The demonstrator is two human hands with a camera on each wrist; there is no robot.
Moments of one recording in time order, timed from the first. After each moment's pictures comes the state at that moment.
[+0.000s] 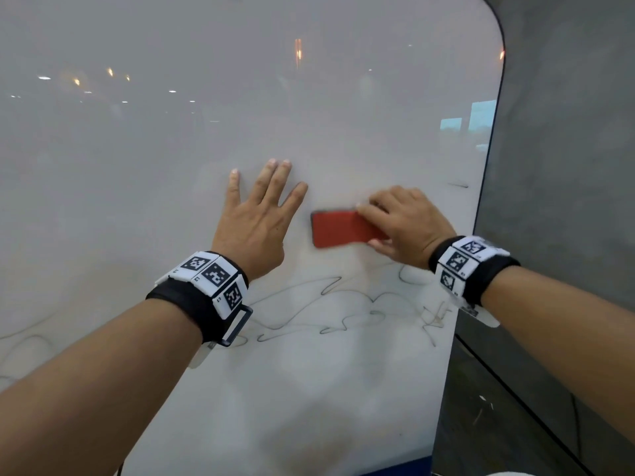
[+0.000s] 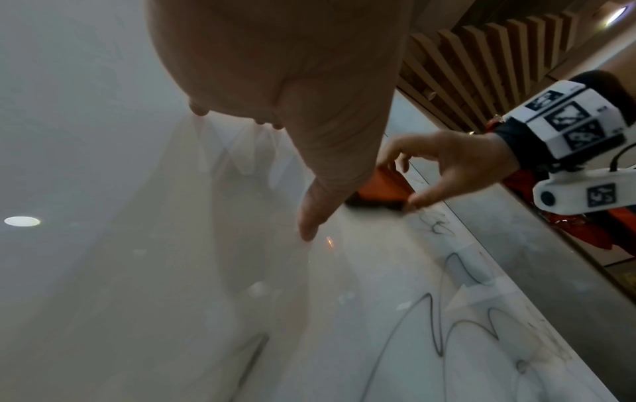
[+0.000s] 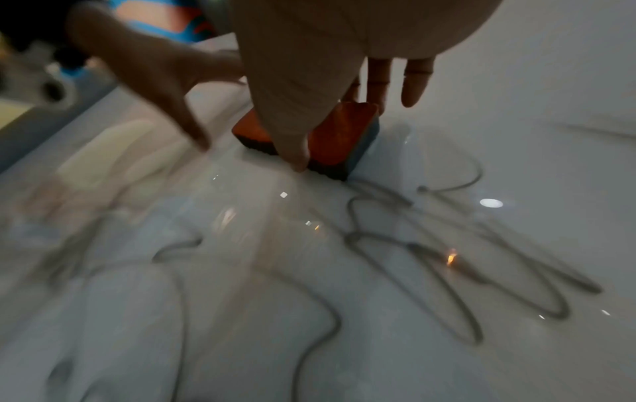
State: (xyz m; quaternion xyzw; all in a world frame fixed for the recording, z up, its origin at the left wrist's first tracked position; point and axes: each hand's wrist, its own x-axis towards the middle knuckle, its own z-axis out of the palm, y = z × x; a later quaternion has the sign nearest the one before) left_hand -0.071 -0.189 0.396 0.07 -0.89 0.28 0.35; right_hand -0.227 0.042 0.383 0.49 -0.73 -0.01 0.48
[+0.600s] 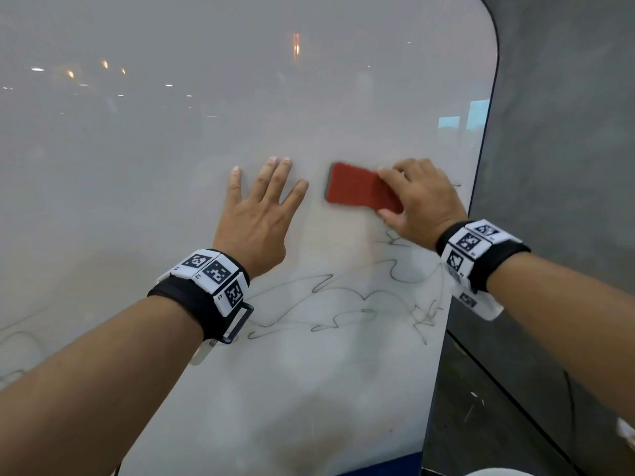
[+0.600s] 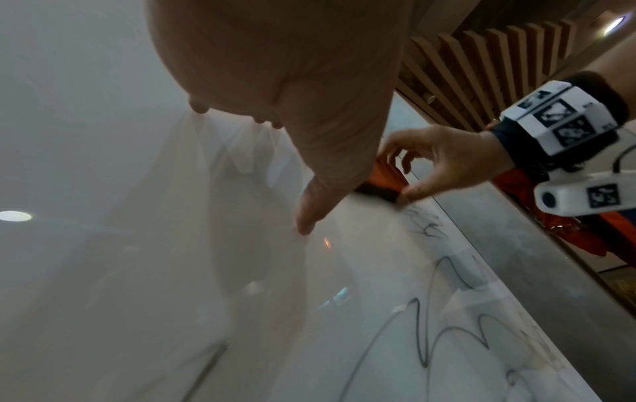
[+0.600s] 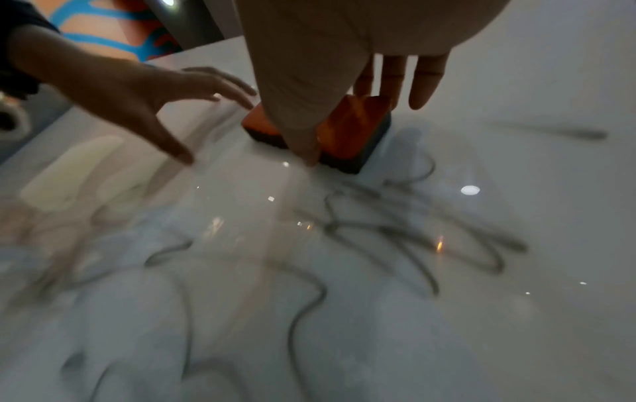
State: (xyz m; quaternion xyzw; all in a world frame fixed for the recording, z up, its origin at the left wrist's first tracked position) left_hand -0.082 -0.179 0.393 0.07 -0.89 0.28 0.36; right_hand -0.236 0.060 0.405 0.41 -0.77 0.08 0.48
